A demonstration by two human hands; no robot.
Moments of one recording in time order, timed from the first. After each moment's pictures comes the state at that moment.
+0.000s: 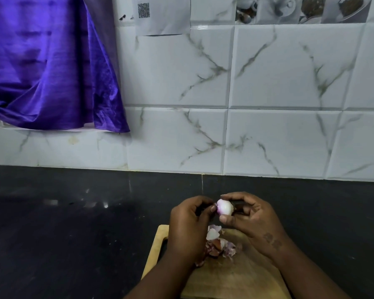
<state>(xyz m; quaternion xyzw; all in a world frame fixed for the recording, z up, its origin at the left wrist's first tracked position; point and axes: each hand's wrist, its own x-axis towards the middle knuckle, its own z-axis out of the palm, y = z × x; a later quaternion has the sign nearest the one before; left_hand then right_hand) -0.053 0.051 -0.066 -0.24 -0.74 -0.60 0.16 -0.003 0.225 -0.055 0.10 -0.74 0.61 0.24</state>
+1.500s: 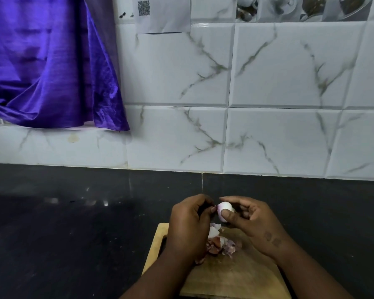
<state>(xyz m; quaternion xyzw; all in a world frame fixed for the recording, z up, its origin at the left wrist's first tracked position) -0.050 0.047 -0.064 -0.27 -0.77 -0.55 0.20 -0.001 0.226 -0.055 0.08 -0.77 0.59 0.22</state>
